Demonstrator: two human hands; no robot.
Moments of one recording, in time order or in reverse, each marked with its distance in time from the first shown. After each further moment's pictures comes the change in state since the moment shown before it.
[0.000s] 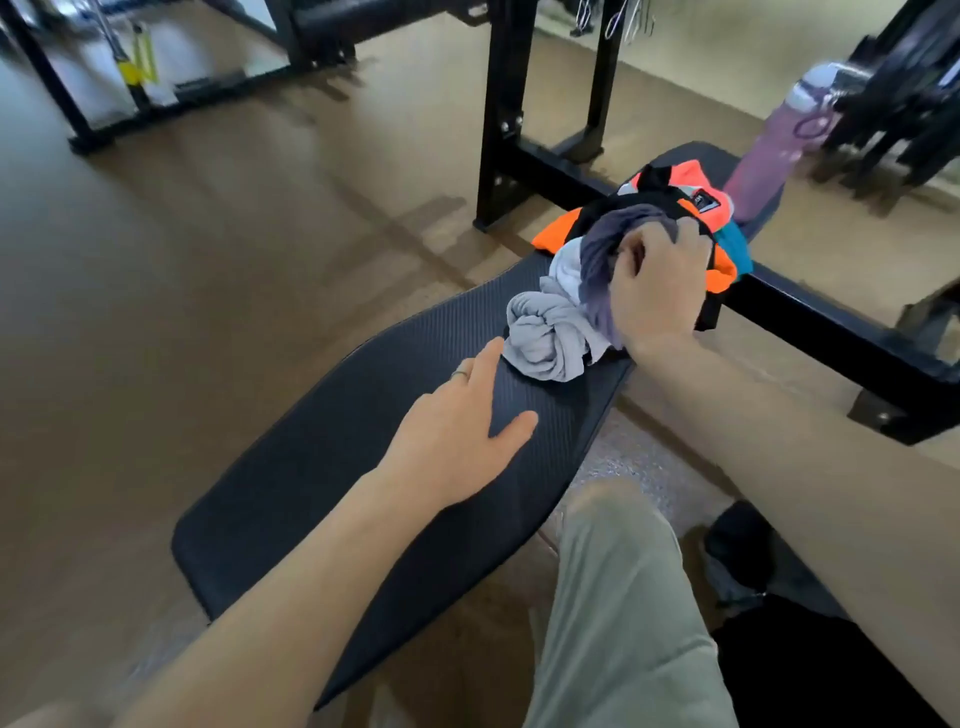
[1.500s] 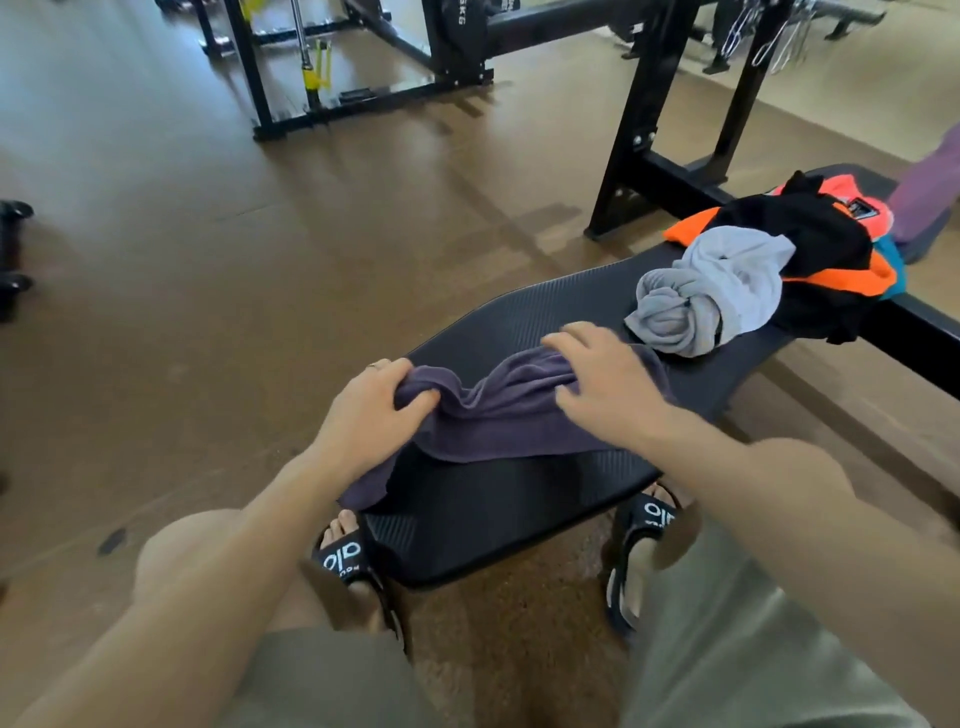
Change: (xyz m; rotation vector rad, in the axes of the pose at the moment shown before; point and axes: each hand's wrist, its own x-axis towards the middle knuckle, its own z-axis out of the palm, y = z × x) left_hand -0.141 -0.164 -0.025 -0.115 0.254 -0.297; right_hand -0.177 -0.100 -0.003 0.101 -0.746 -0.597
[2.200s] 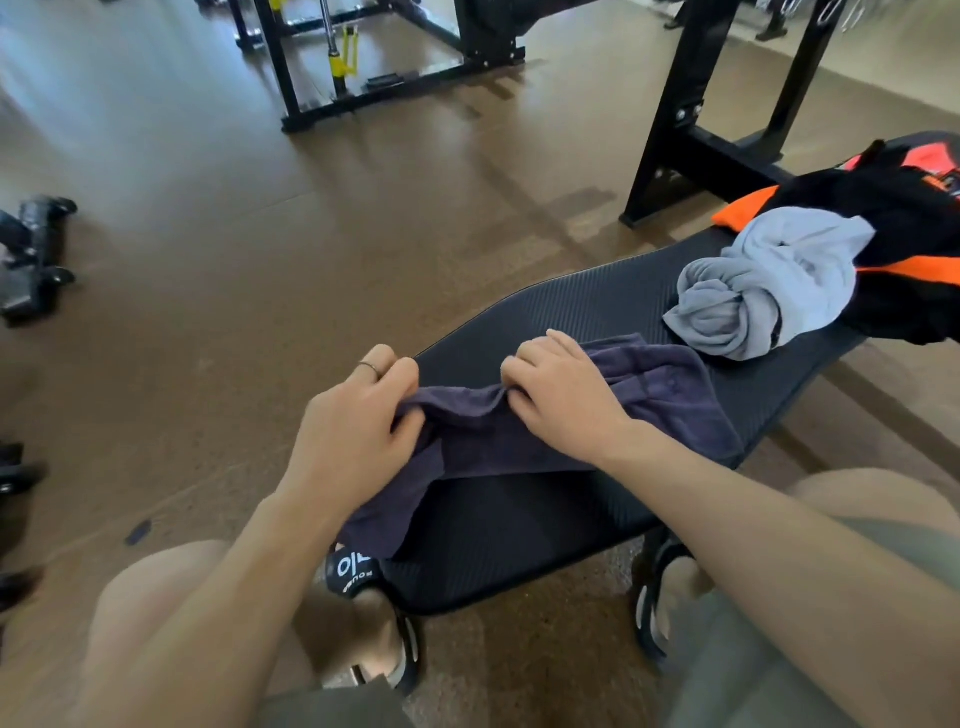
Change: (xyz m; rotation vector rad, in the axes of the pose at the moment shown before) left_hand -0.015 0.006 -0.003 0.348 0.251 0.185; right_hand 0.040 -0.020 0.062 -0.037 0.148 -0.361
